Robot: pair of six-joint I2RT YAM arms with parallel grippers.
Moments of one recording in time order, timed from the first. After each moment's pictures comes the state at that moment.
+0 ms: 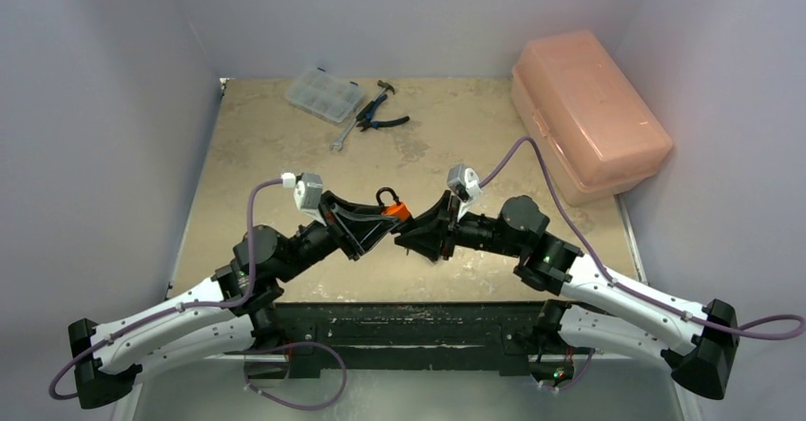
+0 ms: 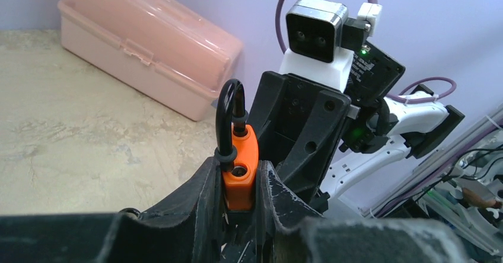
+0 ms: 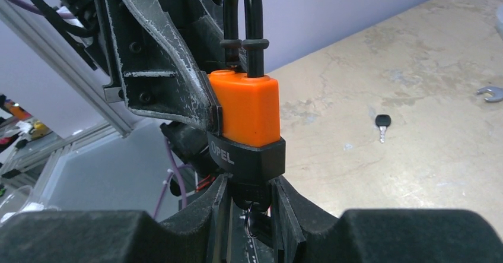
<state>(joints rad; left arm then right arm) -1.06 0.64 0.57 0.30 -0.06 -0.53 0.97 0.88 0.69 0.21 -0.34 0.35</state>
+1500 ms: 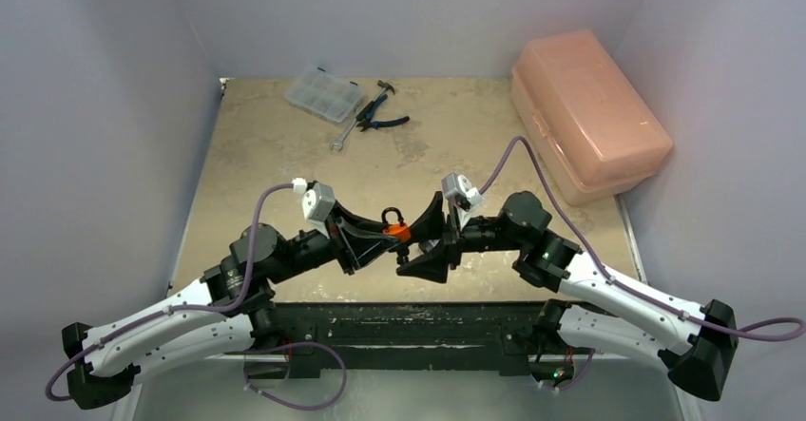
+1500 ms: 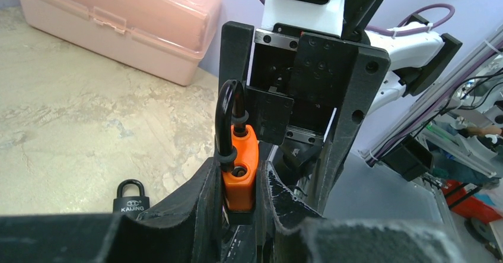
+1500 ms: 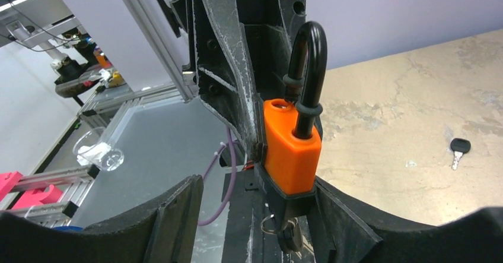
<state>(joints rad) -1.07 0.60 0.64 0.10 0.08 -0.43 0.93 0.89 0.69 0.27 -0.68 0.35</state>
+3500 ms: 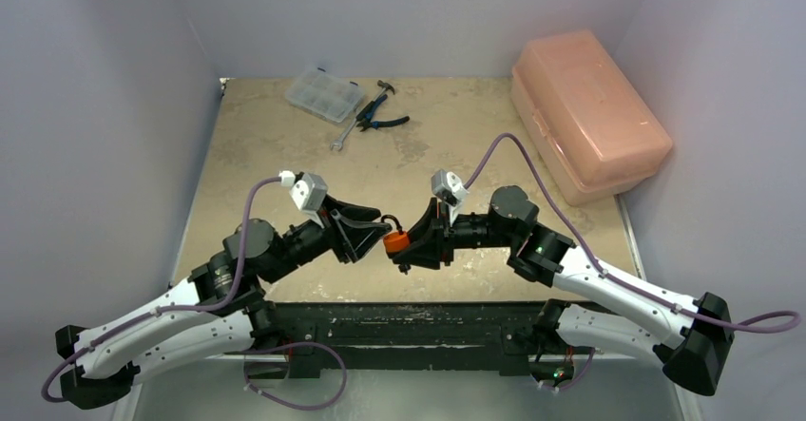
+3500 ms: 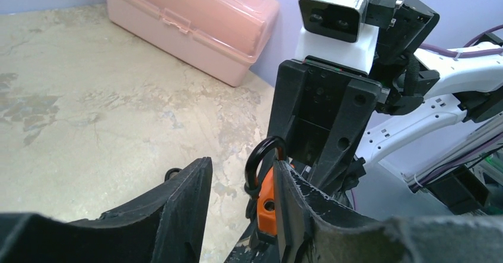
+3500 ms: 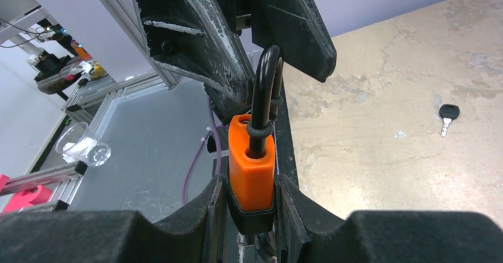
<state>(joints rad) -1.07 0.60 0.73 -0.06 -0.09 -0.40 0.92 0.95 0.72 0.18 -0.65 0.32</state>
